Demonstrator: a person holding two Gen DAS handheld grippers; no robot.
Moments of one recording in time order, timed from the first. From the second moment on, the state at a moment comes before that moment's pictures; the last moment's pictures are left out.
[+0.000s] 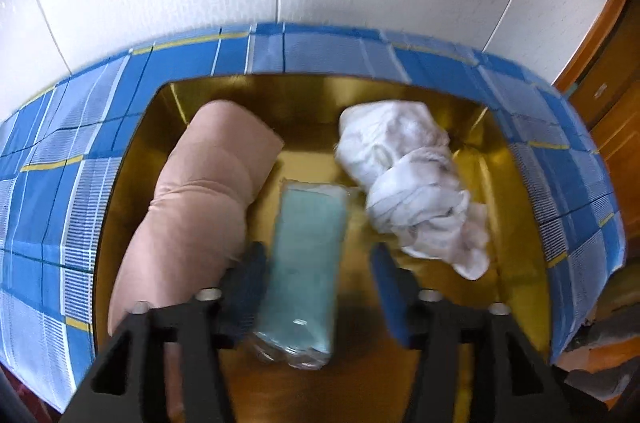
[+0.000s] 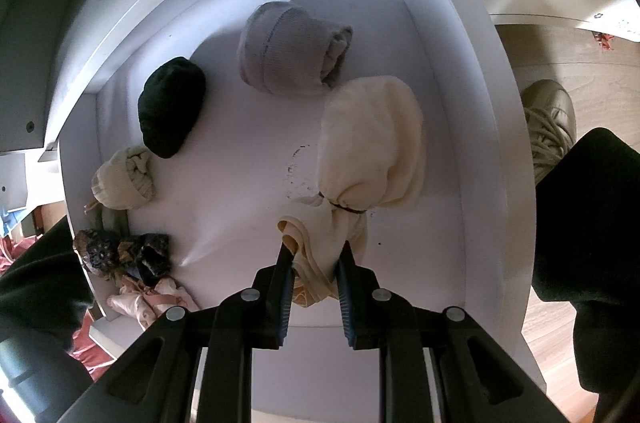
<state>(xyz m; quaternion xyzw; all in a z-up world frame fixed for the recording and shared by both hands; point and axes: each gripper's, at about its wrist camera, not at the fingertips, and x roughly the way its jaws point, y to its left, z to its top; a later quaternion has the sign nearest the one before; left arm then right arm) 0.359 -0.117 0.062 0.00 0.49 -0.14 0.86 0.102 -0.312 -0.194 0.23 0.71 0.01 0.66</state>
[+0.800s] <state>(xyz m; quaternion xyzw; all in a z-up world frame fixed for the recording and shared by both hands) 0.250 -0.101 0.084 0.01 0.39 -0.22 0.89 0.100 -0.307 -0.198 0.22 0.71 0.00 0.67</state>
